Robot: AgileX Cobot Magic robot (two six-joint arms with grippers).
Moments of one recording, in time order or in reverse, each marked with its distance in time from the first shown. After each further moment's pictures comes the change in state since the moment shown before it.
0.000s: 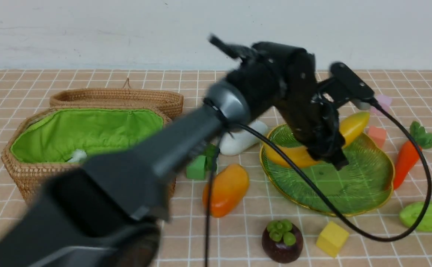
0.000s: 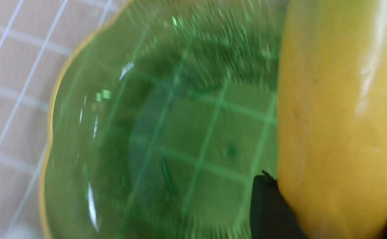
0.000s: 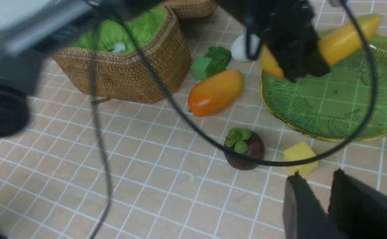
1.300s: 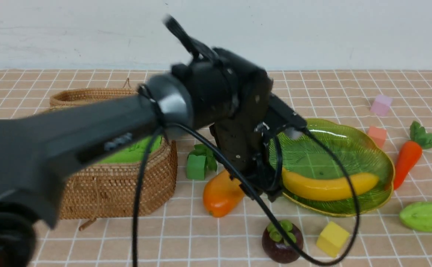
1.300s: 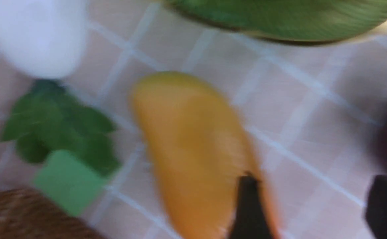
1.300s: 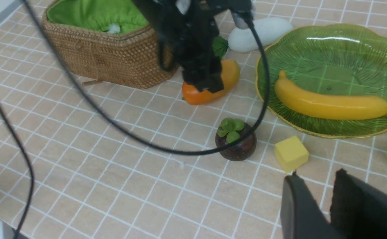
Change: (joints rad) right arm 0.000 0.000 0.000 -0.005 0.028 -0.067; left arm 0.016 -0.457 0.826 0.327 -0.058 -0.374
